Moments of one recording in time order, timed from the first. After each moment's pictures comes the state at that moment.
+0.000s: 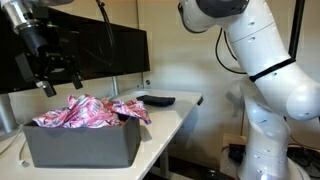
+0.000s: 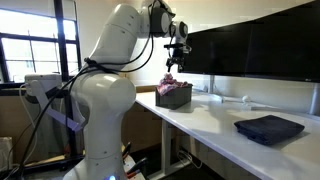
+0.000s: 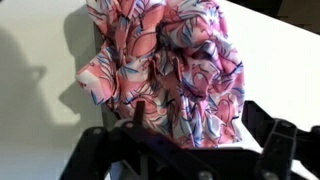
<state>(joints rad) 0.39 0.45 0.15 -1.15 0.00 1.31 0.23</state>
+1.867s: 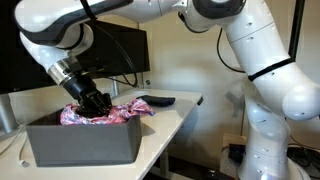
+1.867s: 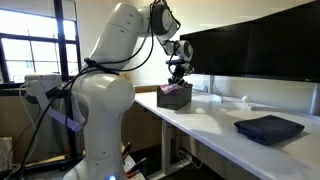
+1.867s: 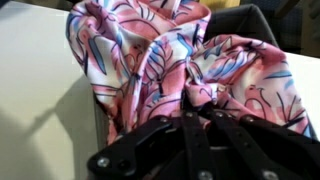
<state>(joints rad) 0.33 0.44 0.13 -1.47 0.02 1.28 0.27</state>
